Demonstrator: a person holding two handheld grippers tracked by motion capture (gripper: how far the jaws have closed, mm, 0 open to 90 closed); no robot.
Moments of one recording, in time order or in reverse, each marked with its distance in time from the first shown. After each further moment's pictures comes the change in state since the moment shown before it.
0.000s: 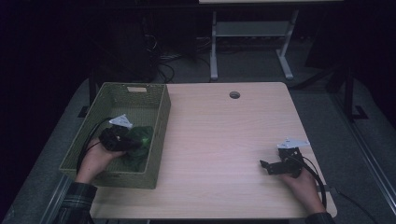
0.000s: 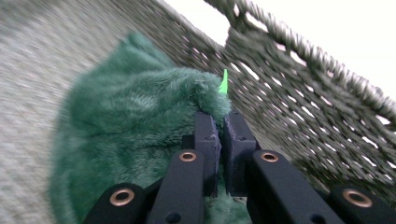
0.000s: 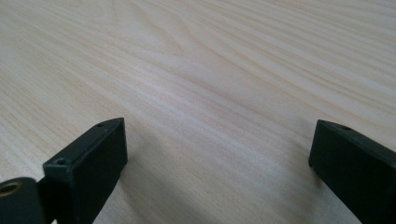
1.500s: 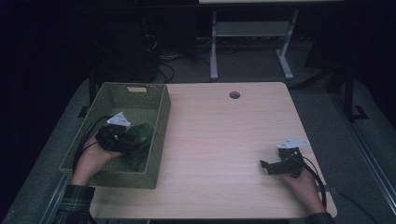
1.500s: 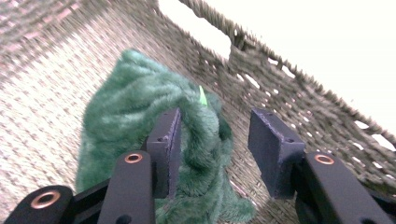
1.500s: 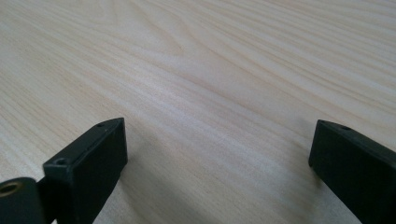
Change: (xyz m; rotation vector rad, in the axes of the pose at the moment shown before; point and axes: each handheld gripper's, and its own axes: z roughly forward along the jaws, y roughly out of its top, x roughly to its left) left arm -0.011 0.006 -0.029 -0.073 0.112 0.024; right arm 0.000 0.000 0.000 0.000 0.000 0.001
